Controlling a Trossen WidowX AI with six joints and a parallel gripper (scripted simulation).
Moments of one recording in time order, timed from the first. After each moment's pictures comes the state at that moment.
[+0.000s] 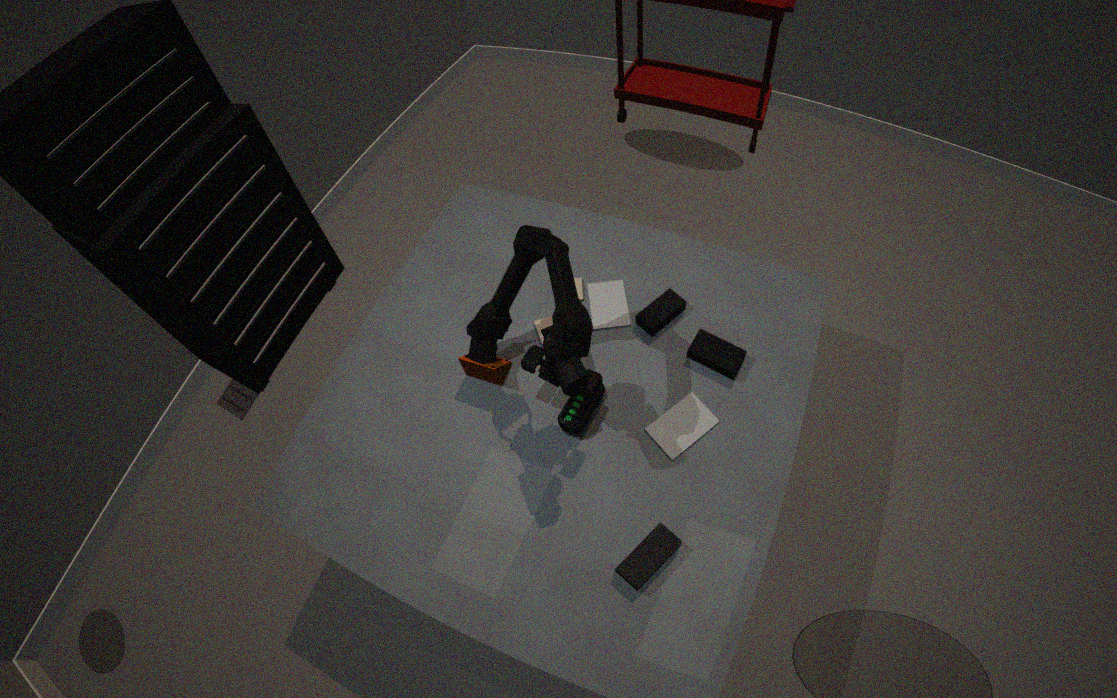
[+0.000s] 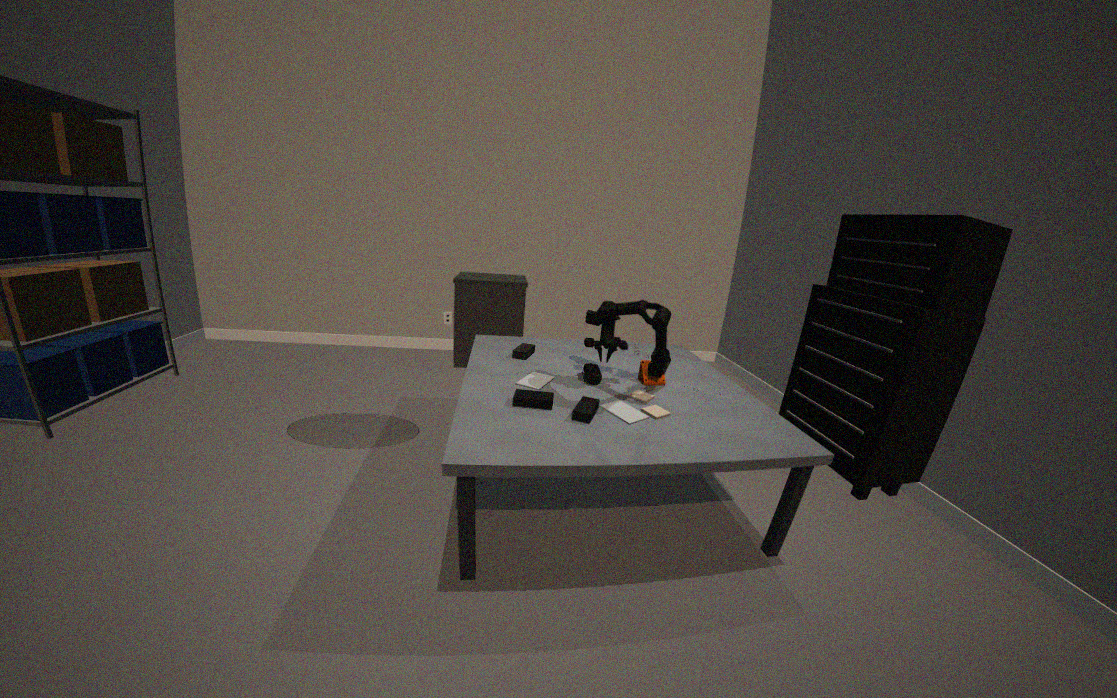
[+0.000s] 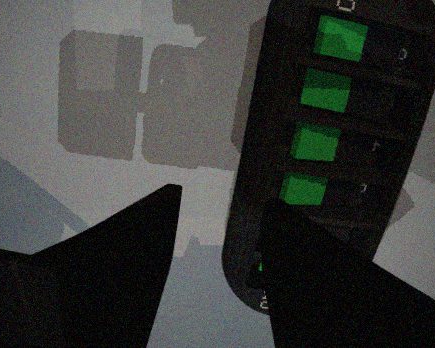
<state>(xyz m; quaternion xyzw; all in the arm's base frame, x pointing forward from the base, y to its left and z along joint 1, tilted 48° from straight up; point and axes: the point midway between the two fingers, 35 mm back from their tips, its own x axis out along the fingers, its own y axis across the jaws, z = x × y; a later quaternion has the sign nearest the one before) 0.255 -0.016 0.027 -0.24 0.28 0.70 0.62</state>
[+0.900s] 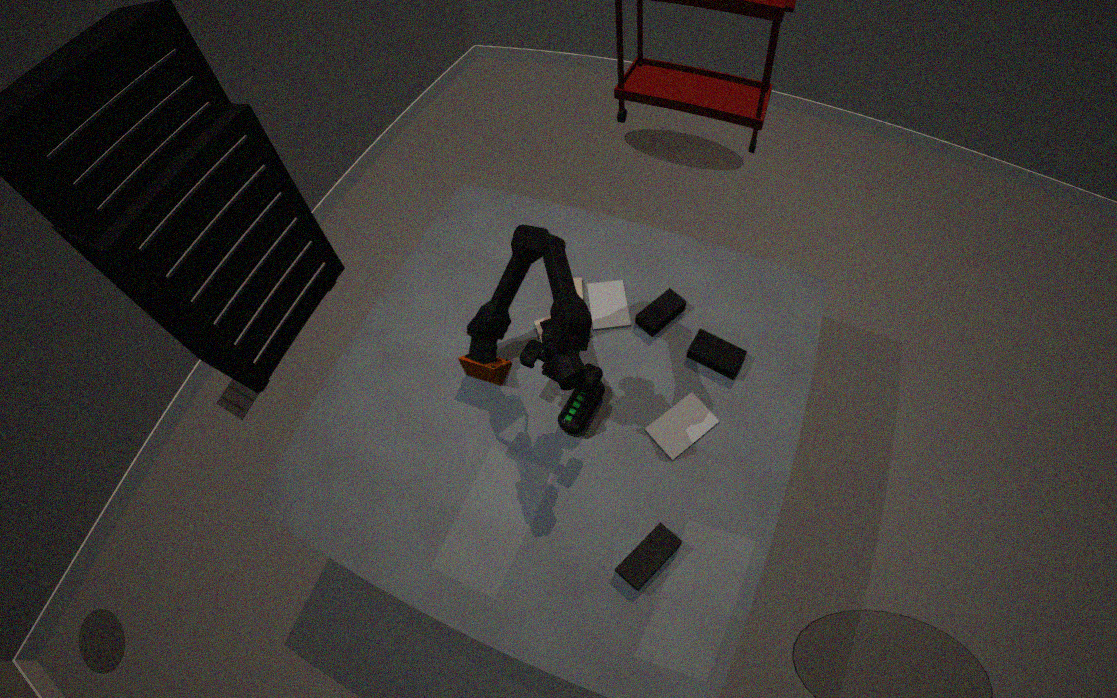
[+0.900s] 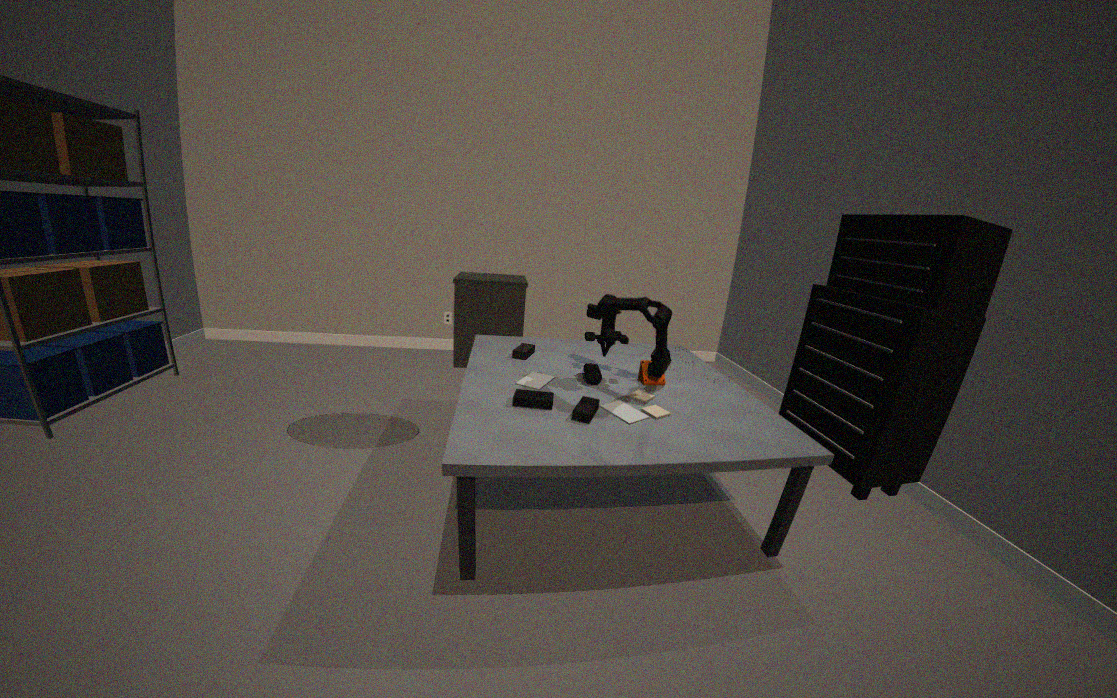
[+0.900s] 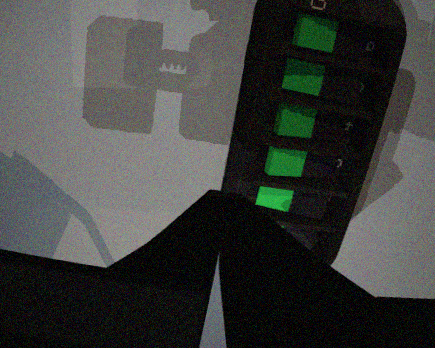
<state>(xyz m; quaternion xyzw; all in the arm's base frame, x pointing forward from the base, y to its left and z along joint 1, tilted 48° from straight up) 0.260 -0.035 0.045 -0.24 0.28 0.69 0.62</state>
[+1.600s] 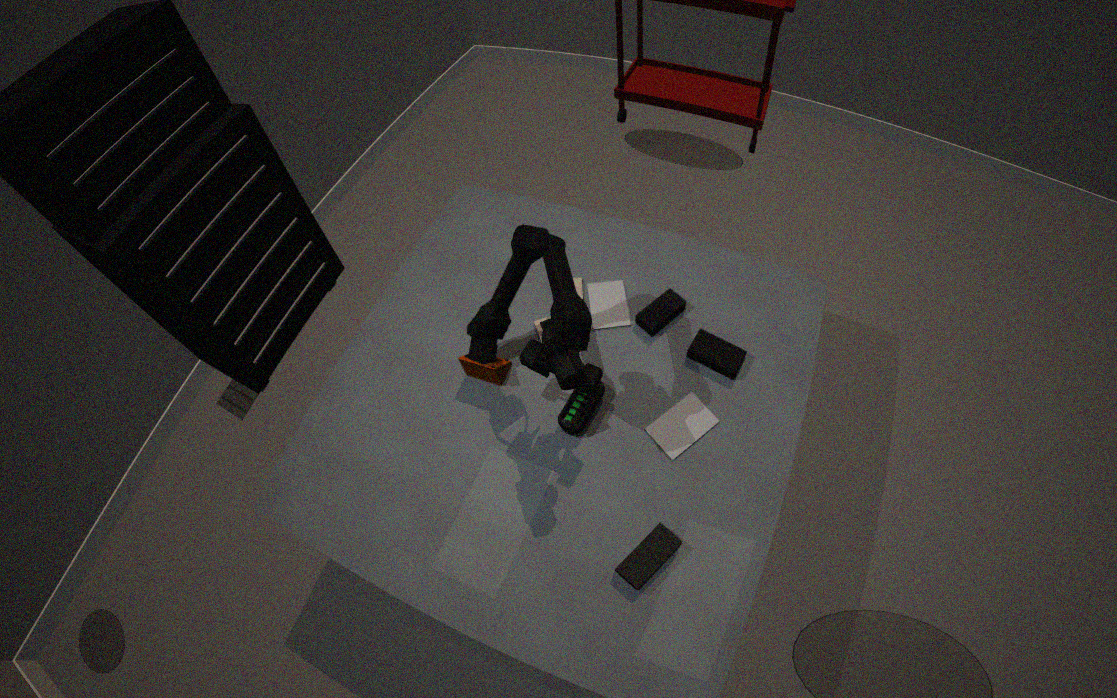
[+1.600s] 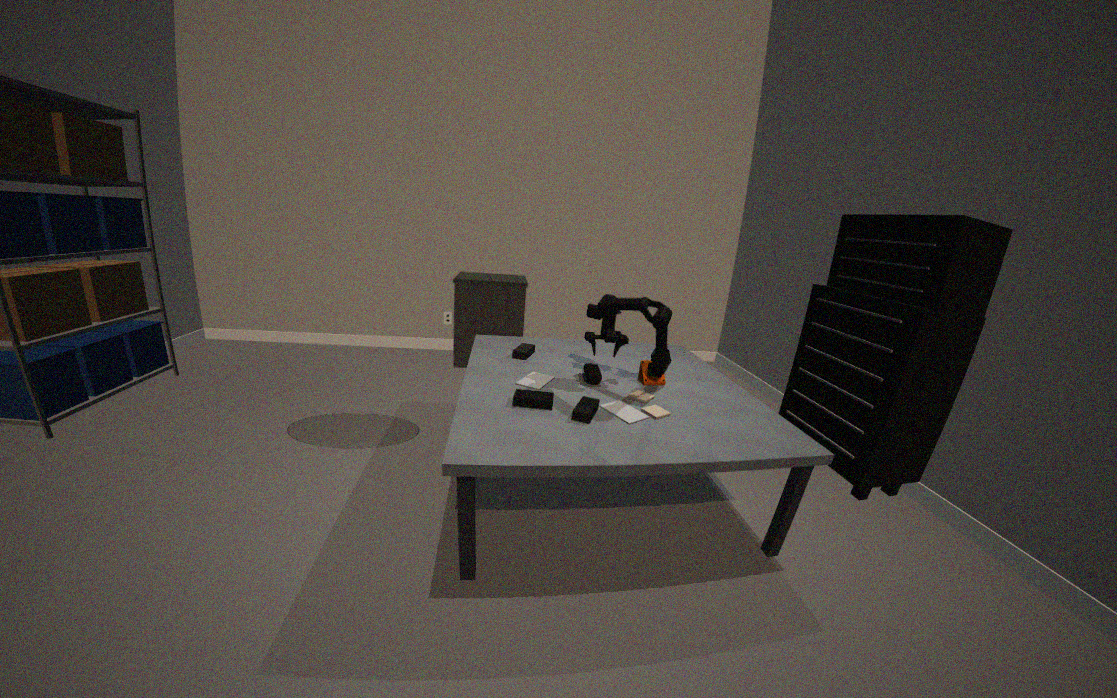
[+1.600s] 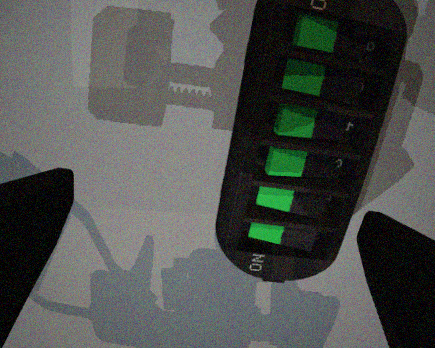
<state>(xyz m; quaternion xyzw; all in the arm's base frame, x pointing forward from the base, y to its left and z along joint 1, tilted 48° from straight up) 0.260 -0.035 0.045 -0.24 0.28 0.69 0.62</state>
